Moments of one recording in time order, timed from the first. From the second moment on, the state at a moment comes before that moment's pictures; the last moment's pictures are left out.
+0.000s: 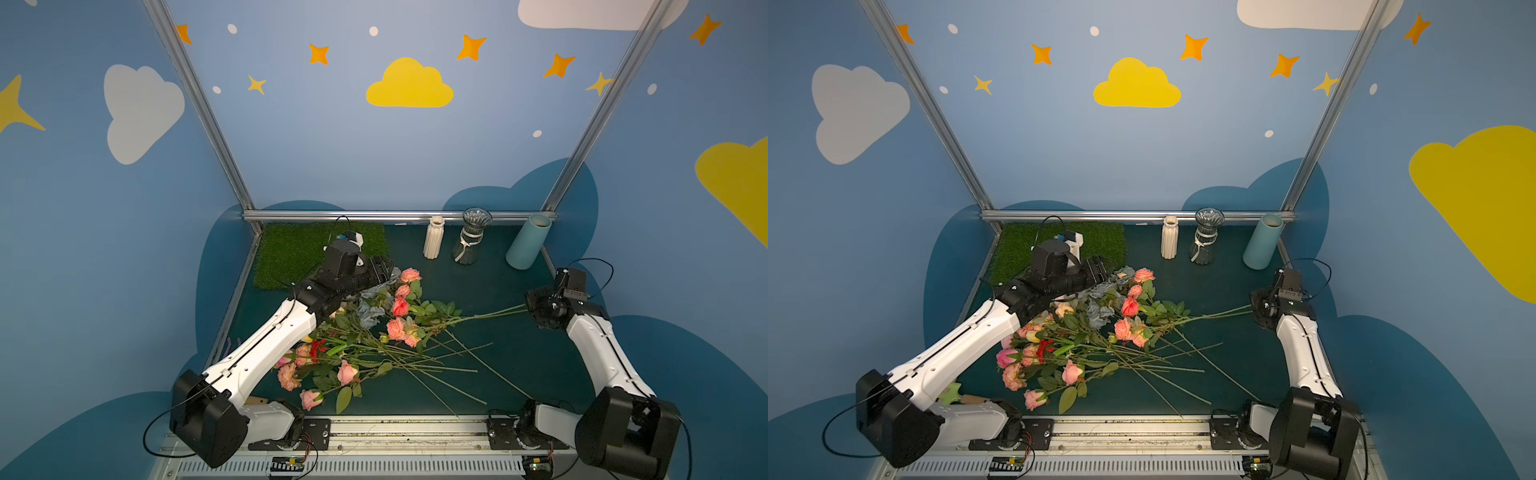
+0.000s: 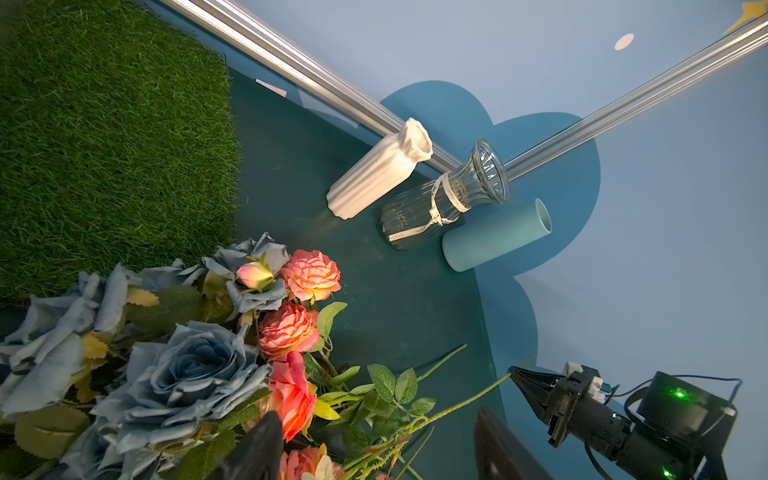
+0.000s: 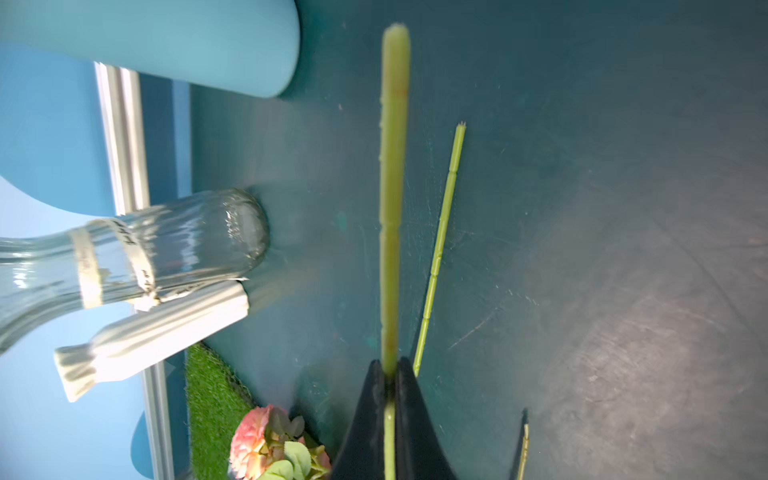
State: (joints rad) left arm -0.53 1.29 1.16 -0.37 0.12 -0.79; right arm -0.19 1.18 0.85 -0.59 -0.11 1.11
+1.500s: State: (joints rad) left arm -1.02 1.66 1.48 -0.19 0.05 -1.12; right arm -0.19 1.05 0.93 -0.31 -0.36 1.49
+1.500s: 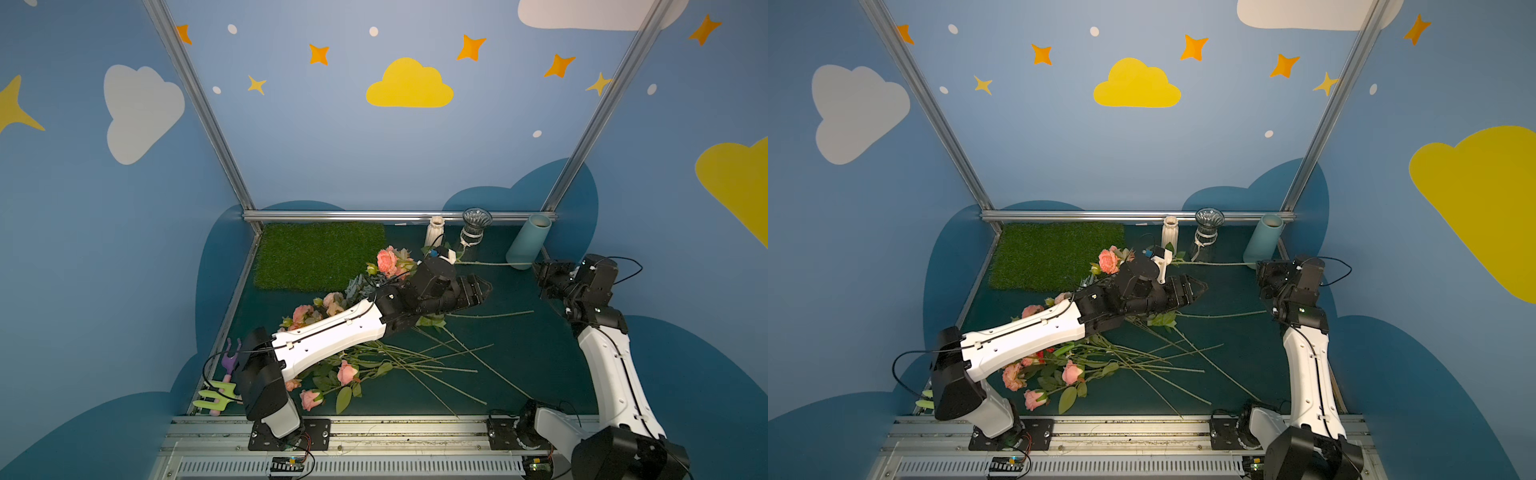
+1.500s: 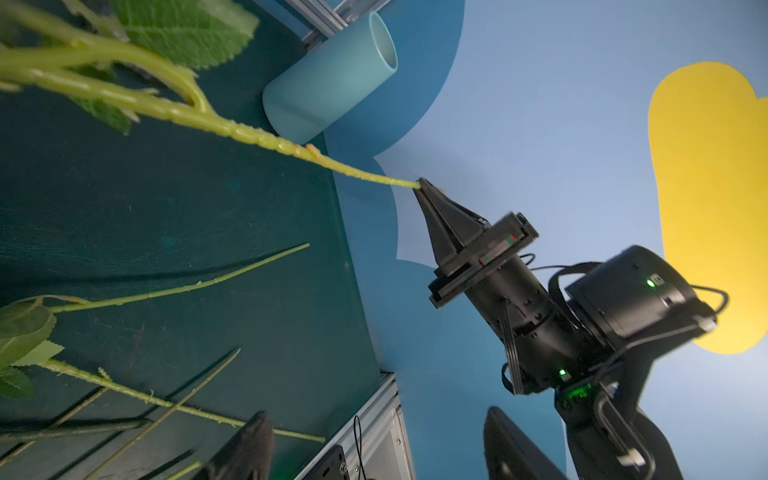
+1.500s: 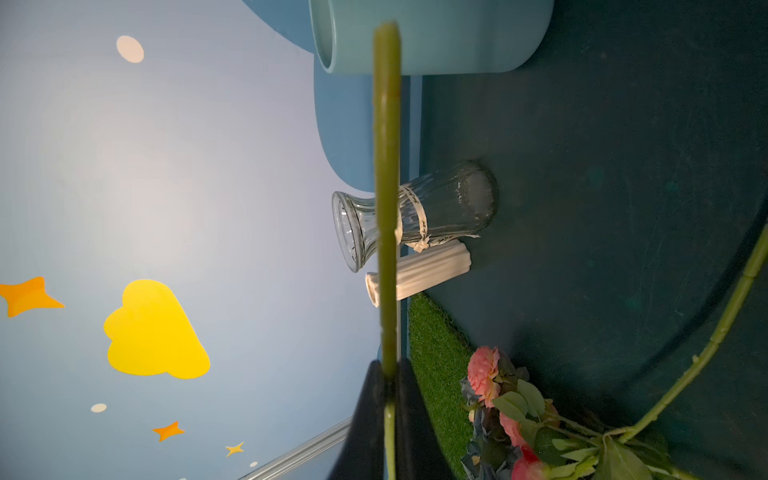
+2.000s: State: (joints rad) left arm -1.02 1.73 1.42 0.08 -0.20 -1.17; right arm -0.13 1.00 0.93 -0.30 -0.36 1.51
